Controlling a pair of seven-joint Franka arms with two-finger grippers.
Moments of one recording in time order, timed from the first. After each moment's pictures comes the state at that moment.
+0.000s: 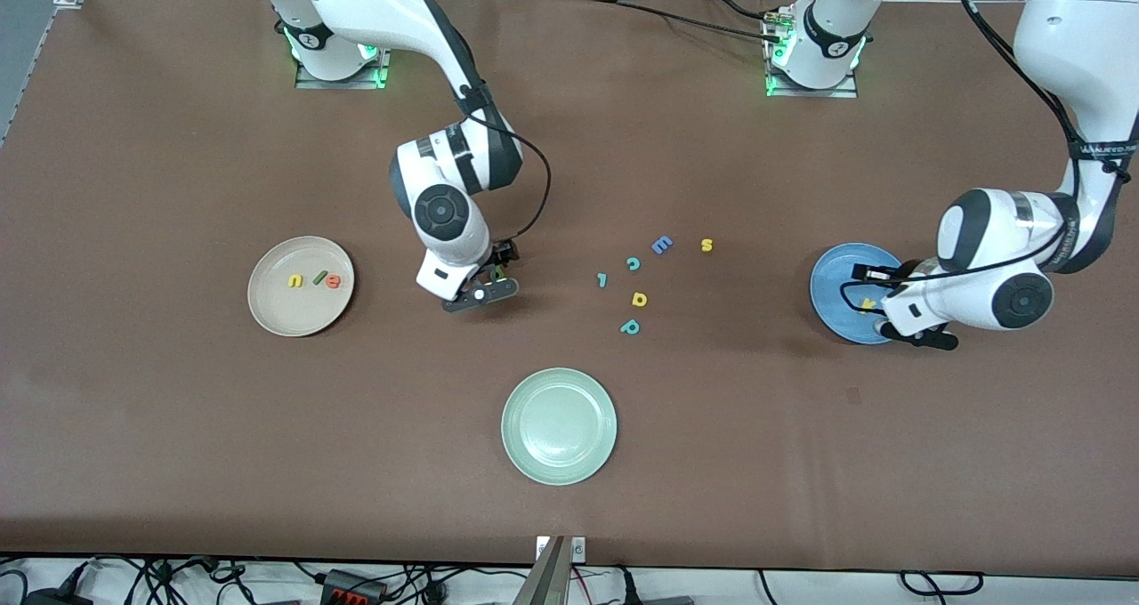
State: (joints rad) left arm 0.35 0.56 -0.31 -1.83 0.20 1.92 0.12; right arm 0.95 0.68 -0.38 -1.75 0.33 2.27 0.08
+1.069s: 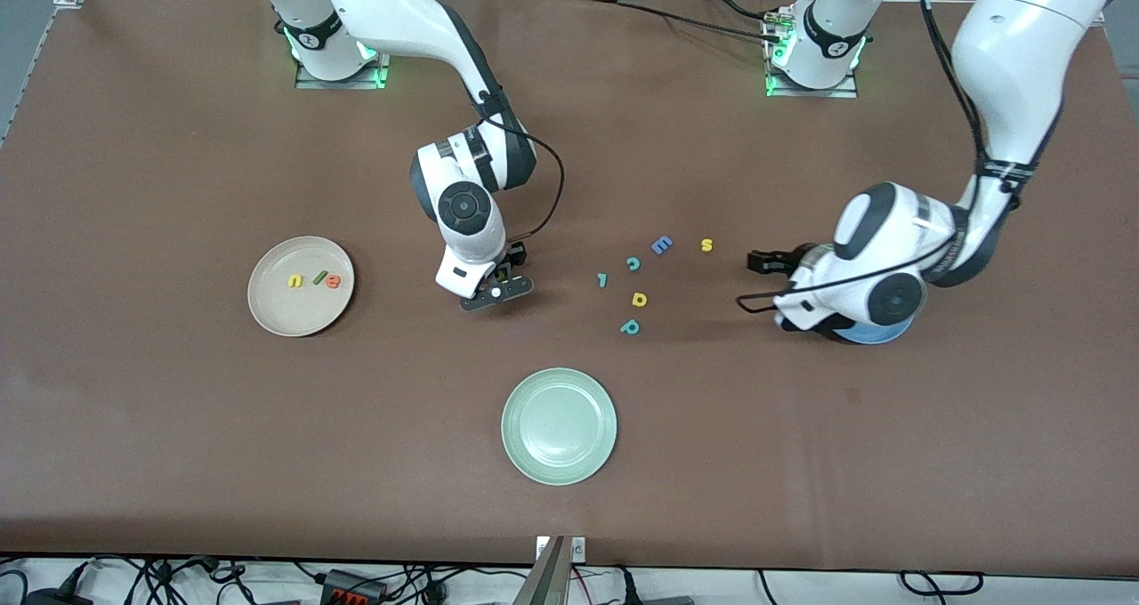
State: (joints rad) left arm 0.26 0.61 -0.59 -1.81 0.10 1.84 -0.45; right arm 0.97 0.72 -0.38 -1.75 0.33 2.31 0.08
